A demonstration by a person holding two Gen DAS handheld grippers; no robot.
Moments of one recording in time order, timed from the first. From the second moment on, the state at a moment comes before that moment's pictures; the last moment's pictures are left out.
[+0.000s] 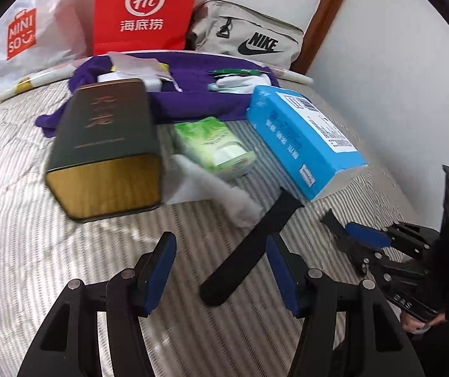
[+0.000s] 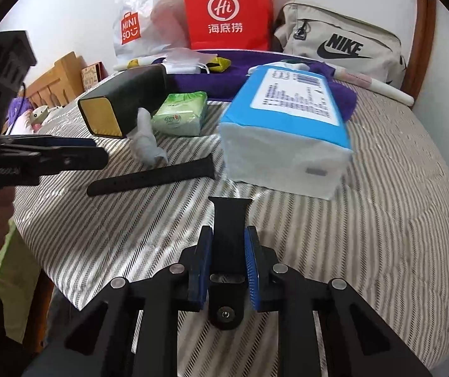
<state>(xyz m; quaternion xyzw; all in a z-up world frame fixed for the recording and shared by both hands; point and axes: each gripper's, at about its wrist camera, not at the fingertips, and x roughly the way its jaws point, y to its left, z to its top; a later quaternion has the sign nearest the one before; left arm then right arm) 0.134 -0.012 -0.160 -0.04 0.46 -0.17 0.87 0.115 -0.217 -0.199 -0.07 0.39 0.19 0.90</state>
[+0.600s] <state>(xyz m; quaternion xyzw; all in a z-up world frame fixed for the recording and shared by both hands) 0.163 -0.031 -0.174 -0.07 0.45 -0.14 0.88 0.120 -0.240 -0.204 -0.05 0.40 0.18 0.90</state>
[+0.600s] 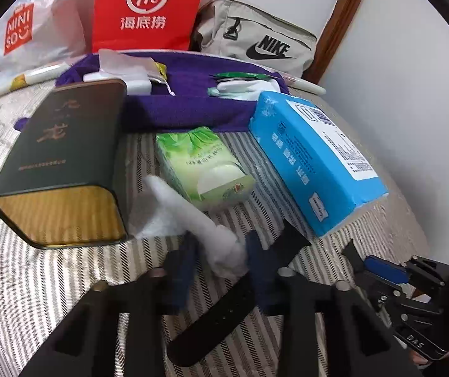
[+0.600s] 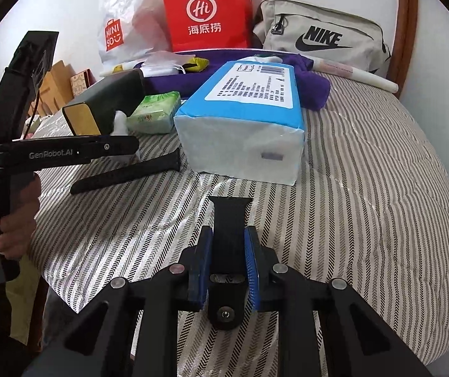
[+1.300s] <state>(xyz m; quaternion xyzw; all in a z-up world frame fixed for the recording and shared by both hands) 0.094 0.036 -0.135 -0.10 0.40 -0.11 0.90 0.107 -0.242 -0.173 -0.03 0.37 0.17 0.91</state>
